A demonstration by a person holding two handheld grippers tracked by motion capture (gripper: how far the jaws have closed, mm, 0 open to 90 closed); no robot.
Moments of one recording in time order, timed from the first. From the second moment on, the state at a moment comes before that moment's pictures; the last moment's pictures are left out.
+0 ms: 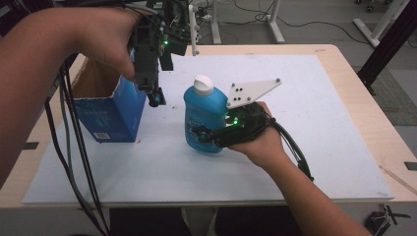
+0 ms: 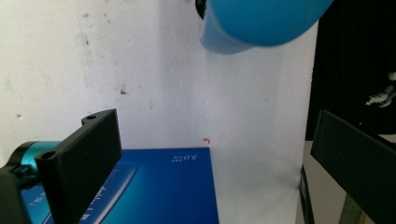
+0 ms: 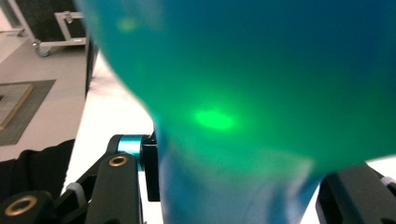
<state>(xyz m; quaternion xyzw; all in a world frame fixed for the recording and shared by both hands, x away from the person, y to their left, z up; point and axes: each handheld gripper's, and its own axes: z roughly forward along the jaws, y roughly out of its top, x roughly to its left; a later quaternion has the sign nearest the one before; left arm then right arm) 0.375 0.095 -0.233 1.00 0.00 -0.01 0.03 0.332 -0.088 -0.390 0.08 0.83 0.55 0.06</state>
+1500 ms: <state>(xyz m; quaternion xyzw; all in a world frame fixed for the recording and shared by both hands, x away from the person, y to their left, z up) 0.354 0.057 -0.220 1.00 0.00 0.00 0.01 0.347 -0.059 -0.344 0.00 0.85 0.53 0.00</state>
